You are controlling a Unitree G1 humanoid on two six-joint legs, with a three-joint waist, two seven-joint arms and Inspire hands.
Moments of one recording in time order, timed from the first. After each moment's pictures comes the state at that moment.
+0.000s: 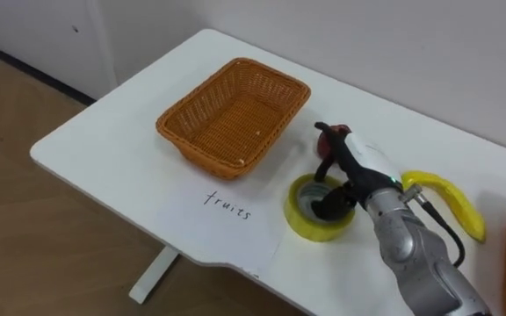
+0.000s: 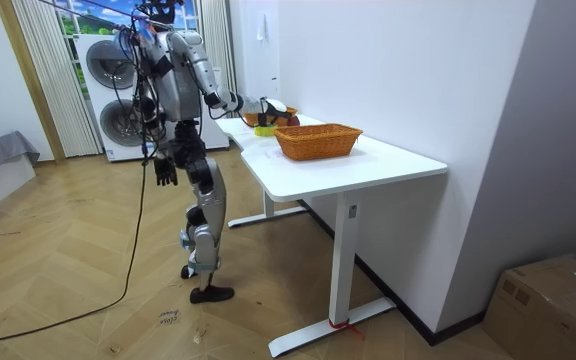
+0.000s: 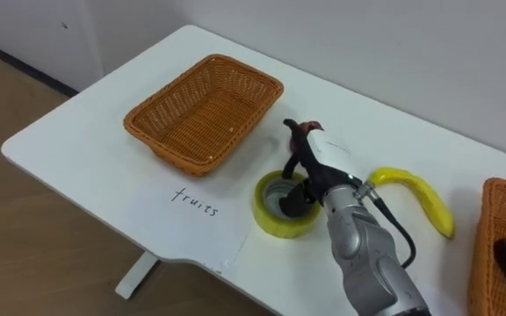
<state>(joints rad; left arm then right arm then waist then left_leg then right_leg) 0.35 0.20 0.09 0.86 0.17 0.23 0.25 -0.13 -0.30 0.31 0.21 -0.63 0.16 -0.05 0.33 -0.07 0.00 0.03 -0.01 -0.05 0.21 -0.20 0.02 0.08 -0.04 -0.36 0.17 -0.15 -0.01</state>
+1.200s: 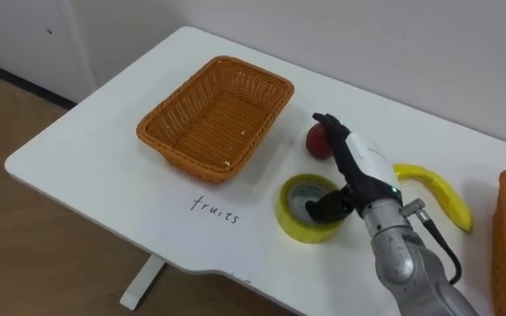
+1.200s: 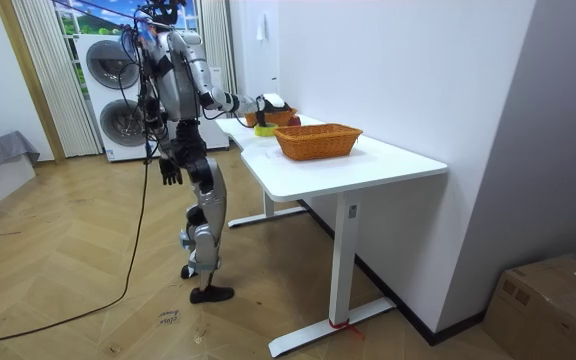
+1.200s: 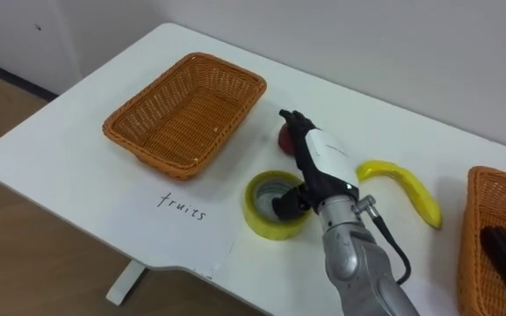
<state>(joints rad) 0.34 0.19 0.12 0.92 0.17 0.14 0.23 -0.05 -0.30 0.33 0.08 -0.59 0.09 -0.17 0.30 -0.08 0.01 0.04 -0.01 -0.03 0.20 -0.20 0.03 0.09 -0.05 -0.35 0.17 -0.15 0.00</state>
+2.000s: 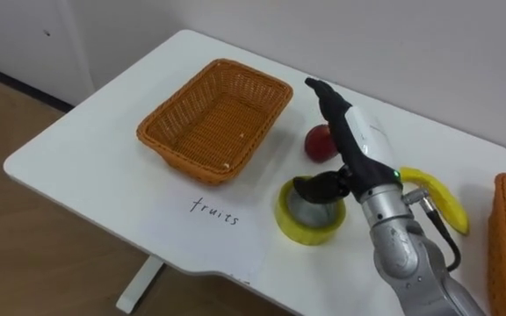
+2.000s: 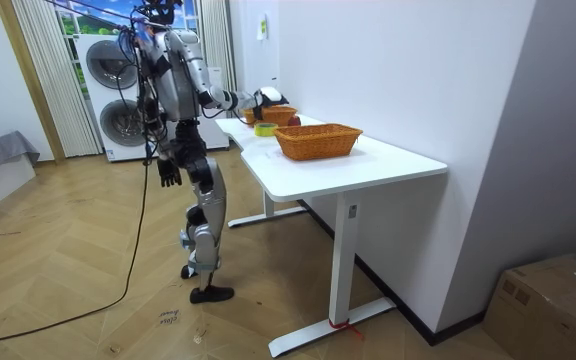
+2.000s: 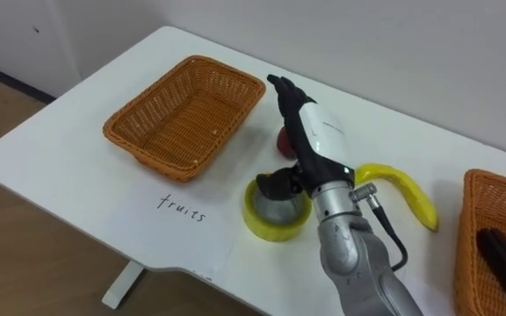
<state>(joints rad) 0.34 0.20 0.18 0.95 0.17 0.13 0.21 -0.05 -0.30 0.33 0.07 -0.56 0.06 -0.16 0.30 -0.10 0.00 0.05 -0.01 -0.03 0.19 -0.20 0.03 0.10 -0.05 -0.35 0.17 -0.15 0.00</state>
